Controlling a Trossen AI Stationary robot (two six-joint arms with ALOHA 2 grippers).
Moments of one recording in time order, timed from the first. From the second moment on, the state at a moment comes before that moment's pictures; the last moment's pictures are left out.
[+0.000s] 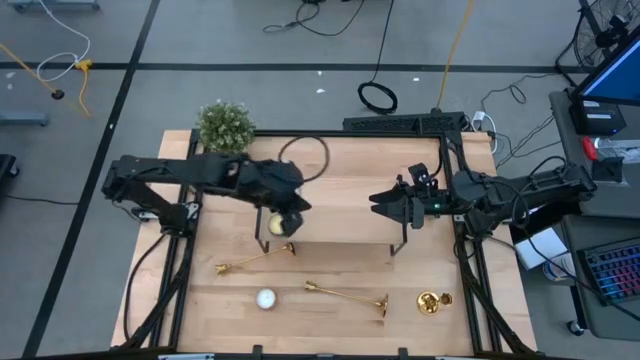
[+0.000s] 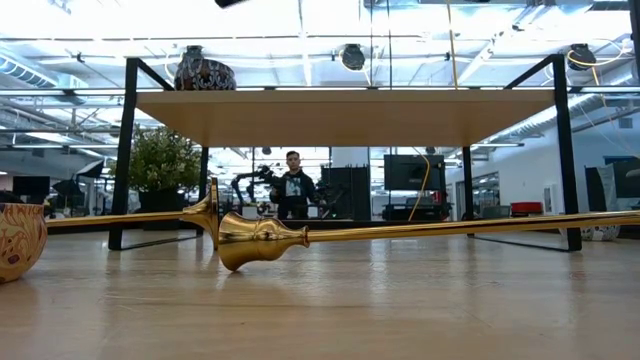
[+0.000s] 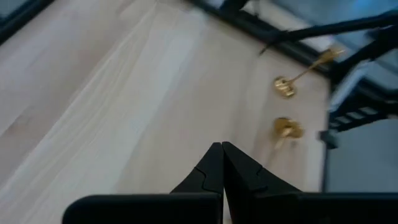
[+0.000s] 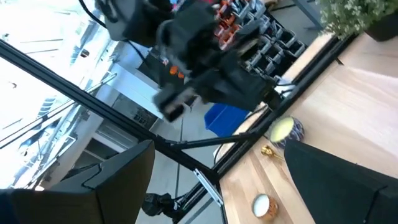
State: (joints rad) left arm -0.09 1.49 1.63 -0.86 -0.08 -0.53; right arm 0.22 0.94 0.90 0.03 0.20 0.95
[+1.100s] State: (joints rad) left arm -0.68 1.40 1.63 -1.09 -0.27 -0.92; right arm 0.32 1.25 0.90 0.53 0.20 1.05
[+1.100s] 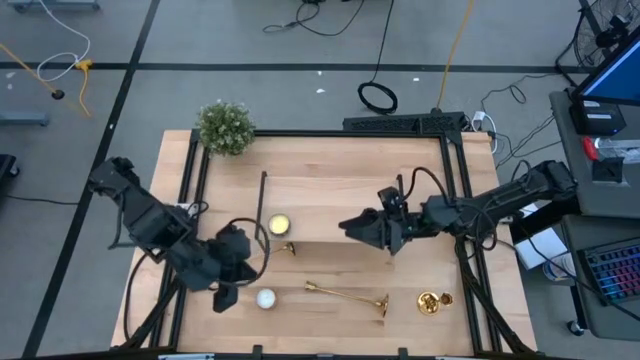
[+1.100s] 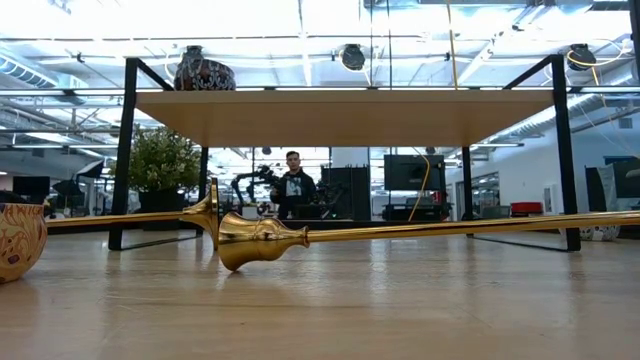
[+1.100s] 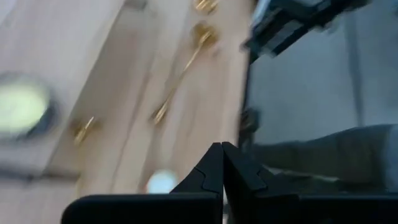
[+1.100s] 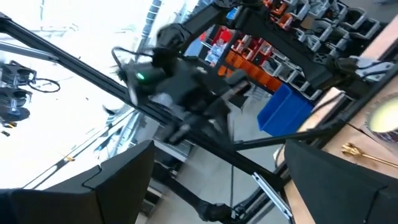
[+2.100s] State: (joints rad) left arm -0.90 1.40 1.24 -1.03 -0.37 -1.64; right arm 0.32 1.25 0.90 0.57 0.21 1.01
